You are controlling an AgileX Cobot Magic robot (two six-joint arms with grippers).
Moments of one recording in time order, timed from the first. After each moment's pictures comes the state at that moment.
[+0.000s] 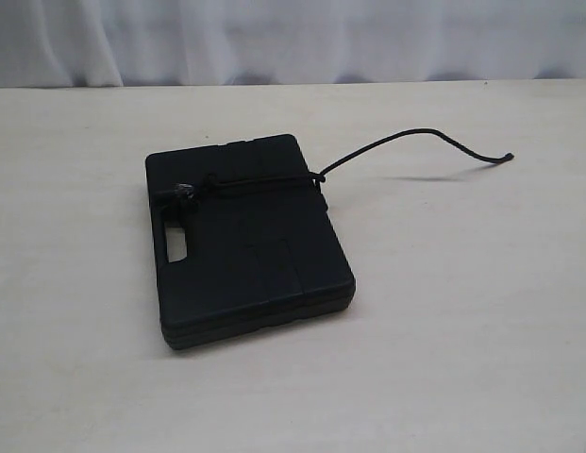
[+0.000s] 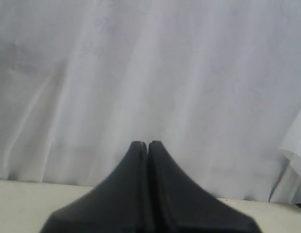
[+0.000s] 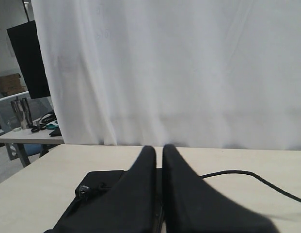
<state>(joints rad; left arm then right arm) -0.22 0.15 -0.31 -0.12 0.09 -0.19 0.36 0.16 -0.22 0.39 0.10 -0.22</state>
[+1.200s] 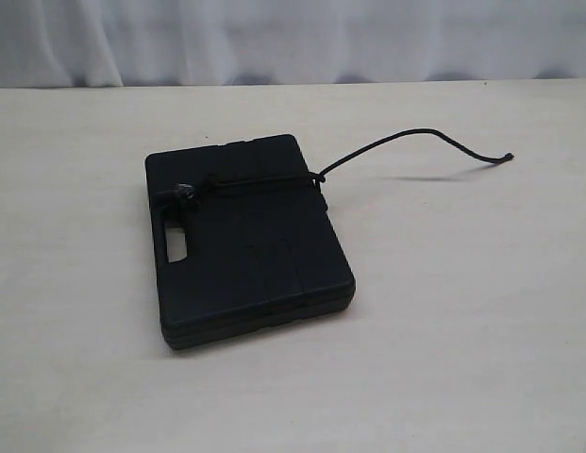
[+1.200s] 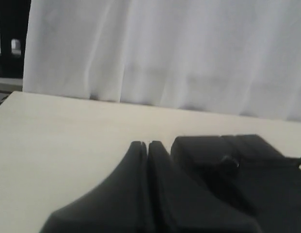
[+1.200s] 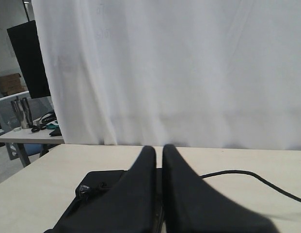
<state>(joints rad) -0.08 0.00 0.00 0.05 0.18 -0.22 0.36 0.16 -0.22 0.39 0.10 -0.22</state>
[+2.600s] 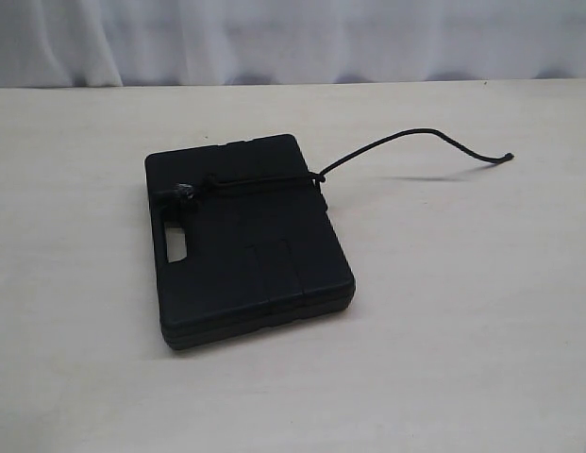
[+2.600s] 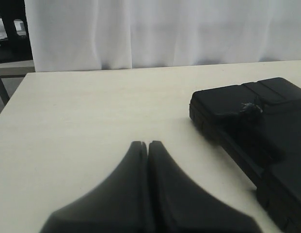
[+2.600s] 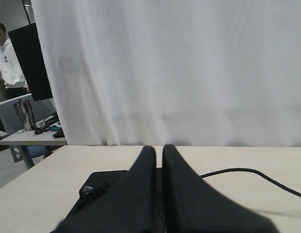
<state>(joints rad) -0.08 0.00 0.00 0.05 0.31 -0.04 0.36 0.16 -0.22 0.41 0.10 -0.22</state>
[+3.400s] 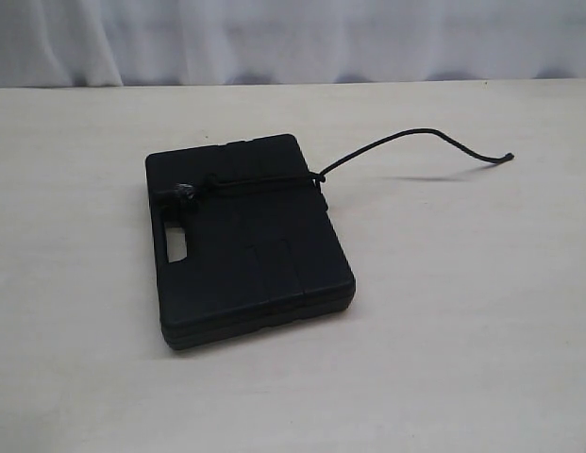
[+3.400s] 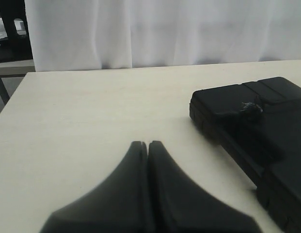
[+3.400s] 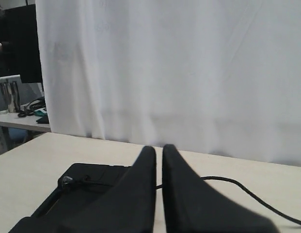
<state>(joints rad) -0.08 0.00 0.00 0.05 0.31 -0.04 0.36 0.16 -0.22 0.37 0.10 -0.33</state>
